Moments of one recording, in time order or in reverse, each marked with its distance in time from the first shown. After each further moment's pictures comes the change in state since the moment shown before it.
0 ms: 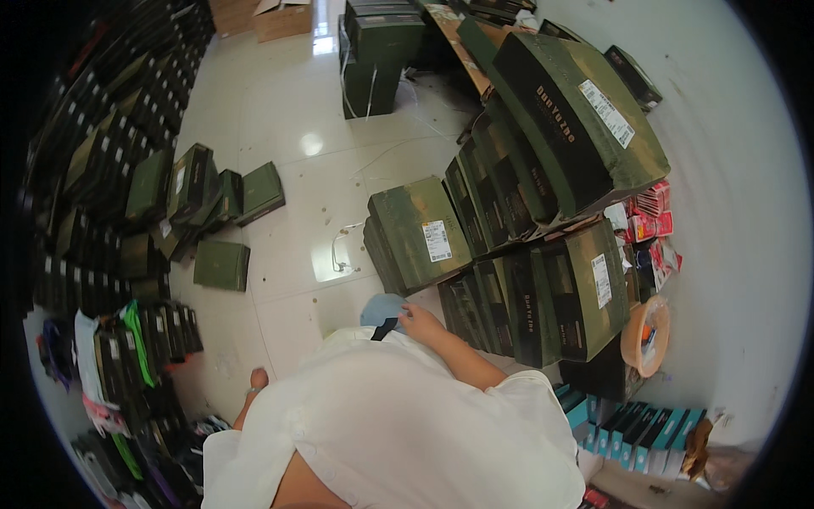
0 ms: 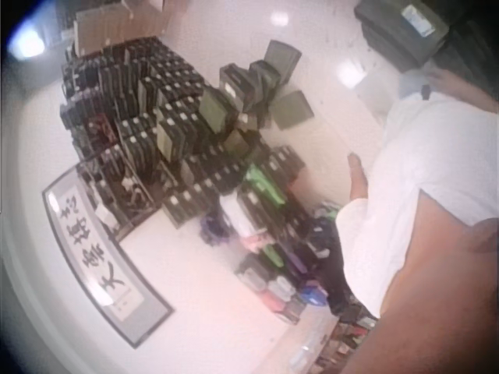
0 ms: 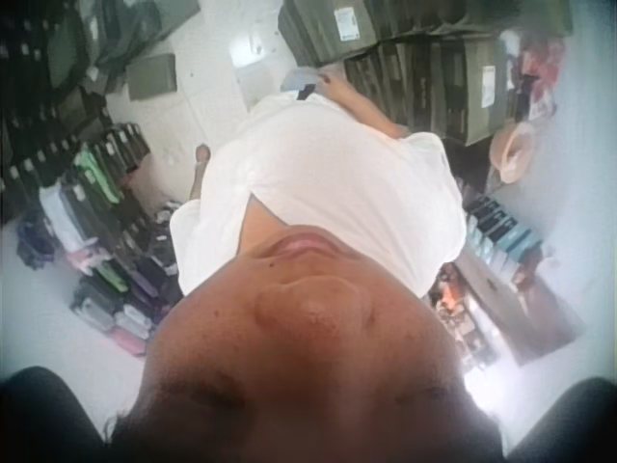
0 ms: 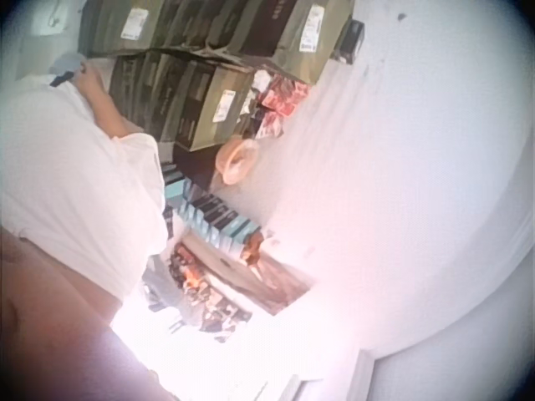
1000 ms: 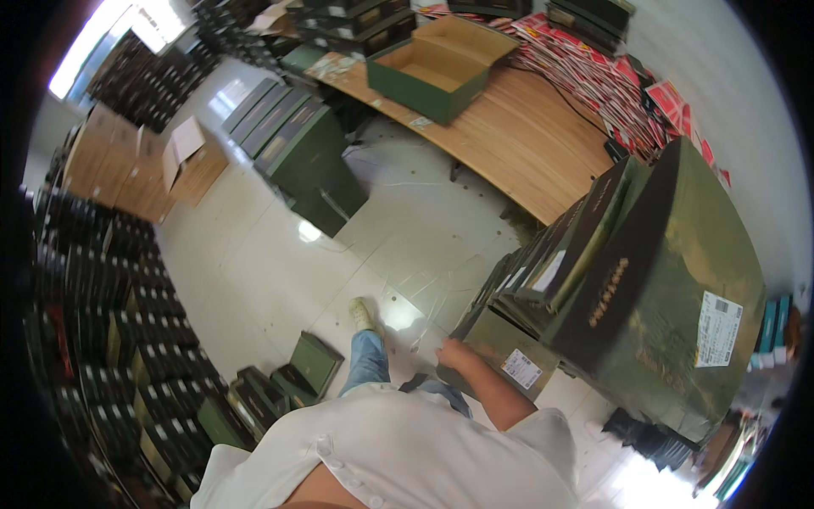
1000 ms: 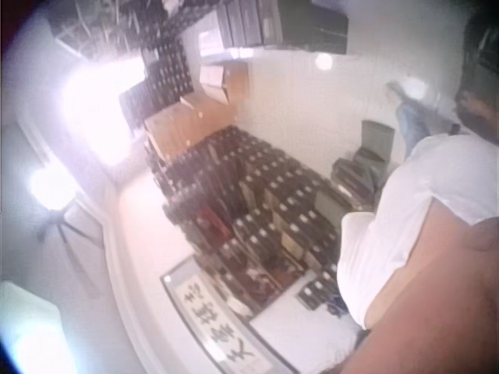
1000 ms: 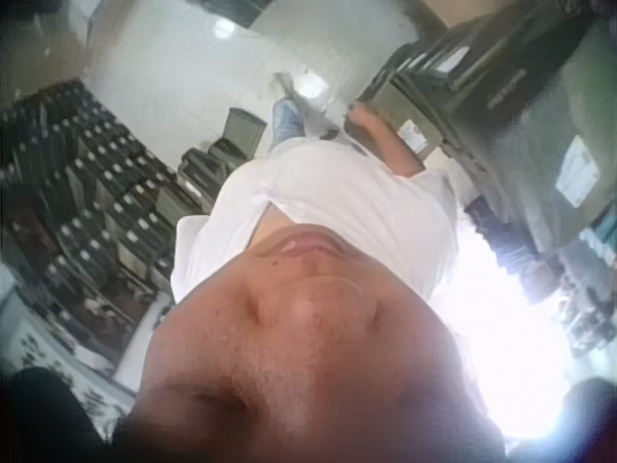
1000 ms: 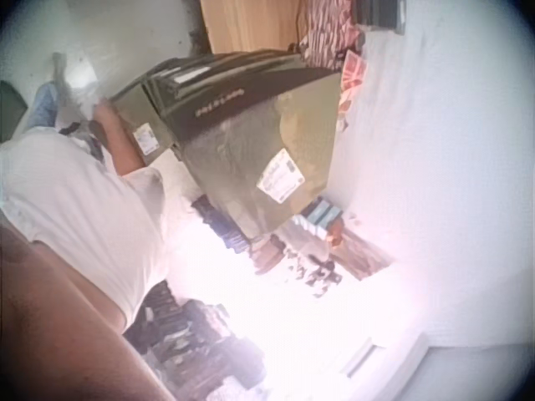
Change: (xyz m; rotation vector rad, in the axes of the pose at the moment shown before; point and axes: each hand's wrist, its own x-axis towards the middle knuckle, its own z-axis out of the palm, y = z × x) left_hand 0.392 0.598 0.096 1.222 -0.434 0.354; right_hand 0.434 -0.099 -0.150 0.171 0.080 0.382
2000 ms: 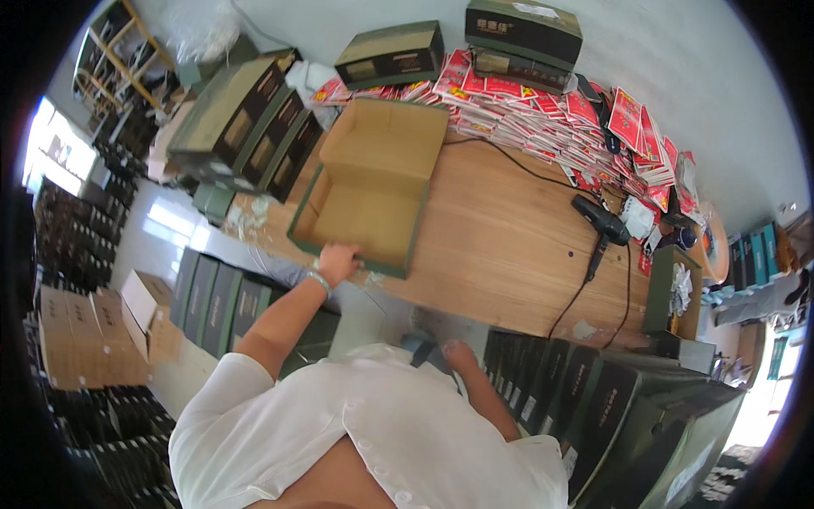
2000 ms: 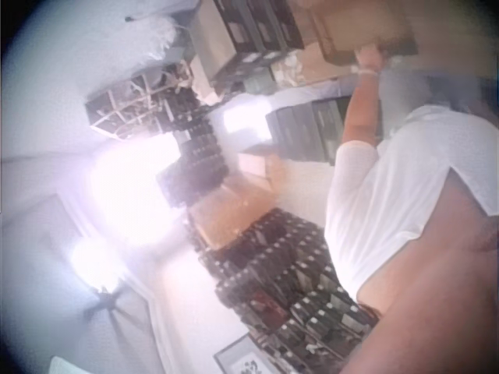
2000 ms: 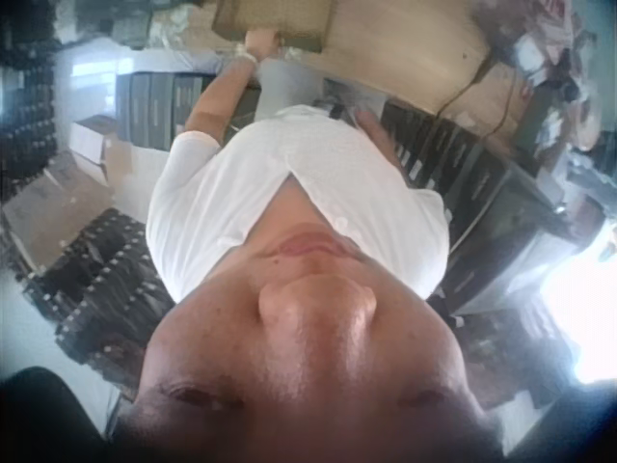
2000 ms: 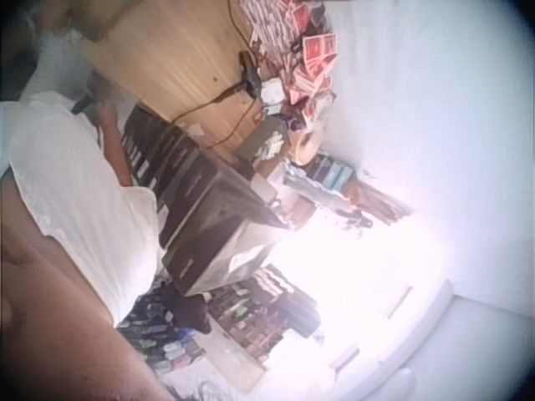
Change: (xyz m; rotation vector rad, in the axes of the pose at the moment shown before) left_hand 0.245 0.973 -0.355 0.726 0.269 1.328; right_hand 0.218 -0.065 -0.299 0.481 0.617 0.168
